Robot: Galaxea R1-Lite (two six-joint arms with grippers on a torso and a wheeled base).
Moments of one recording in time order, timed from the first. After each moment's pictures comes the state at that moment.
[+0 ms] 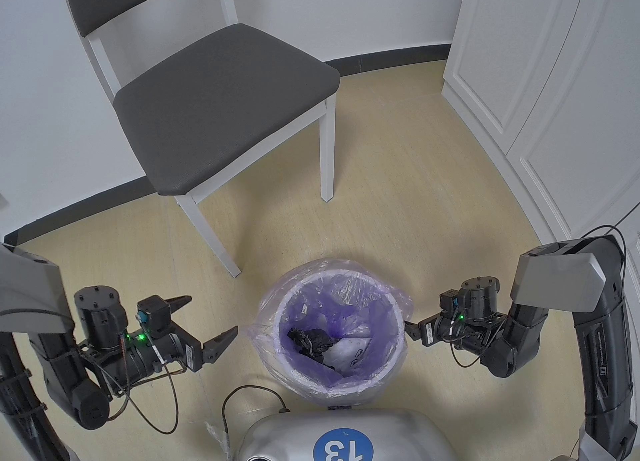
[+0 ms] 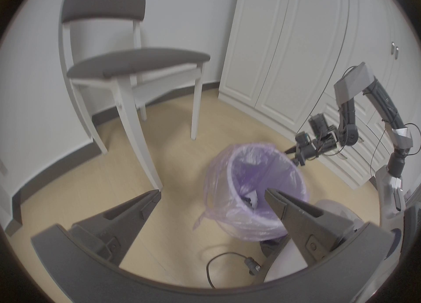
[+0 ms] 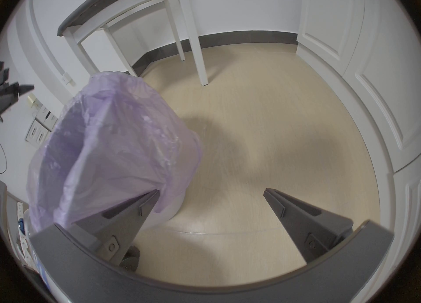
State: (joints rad) left arm -0.25 2.05 -0.13 -1.55 -0.27 0.16; right arm 0.33 2.52 -0.77 -1.22 0.01 -0.01
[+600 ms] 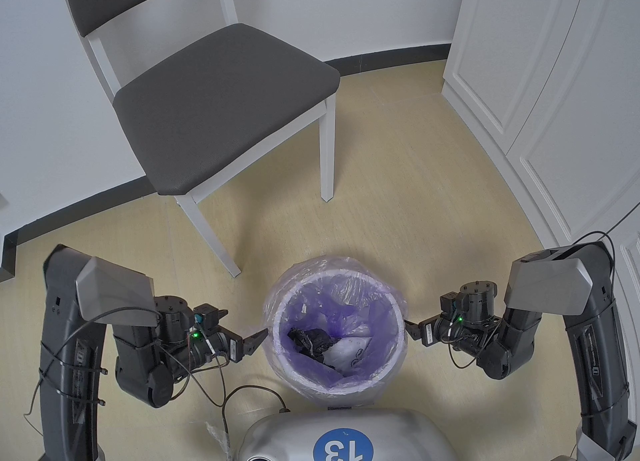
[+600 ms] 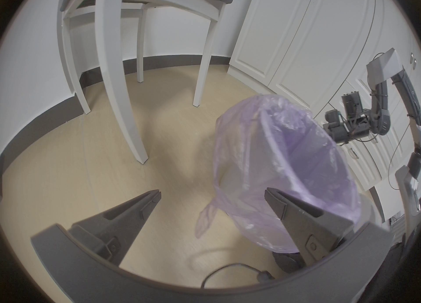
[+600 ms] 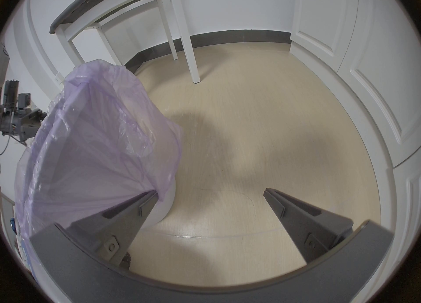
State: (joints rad) left arm -0.25 2.52 -0.57 -1.51 -0.27 0.08; right arm 0.31 2.58 -0.79 -1.27 -0.01 0.00
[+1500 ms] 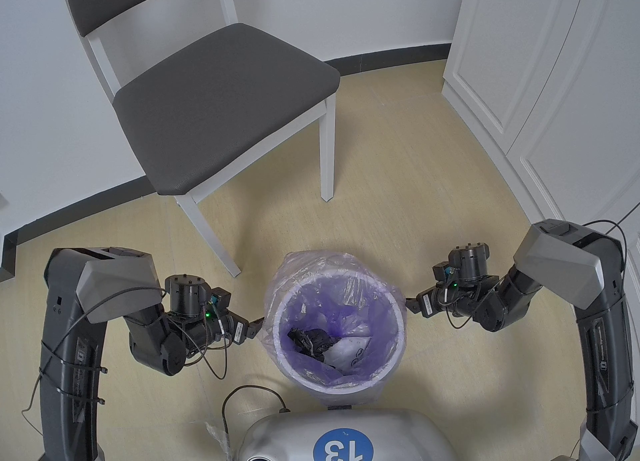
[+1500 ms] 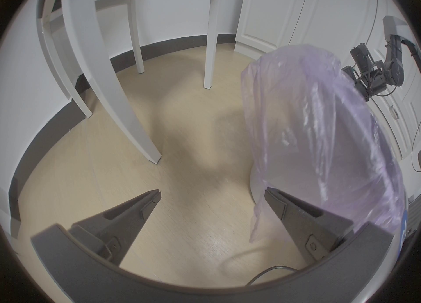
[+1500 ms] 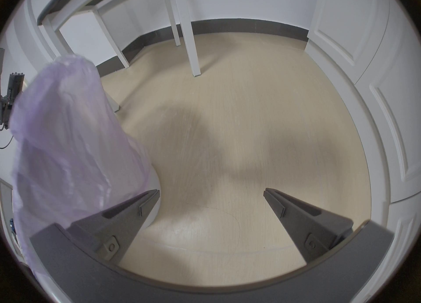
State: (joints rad) left arm -0.23 2.48 -0.80 -1.14 -0.16 0.23; right arm 0.26 2.50 -1.11 -0.76 0.06 -0.13
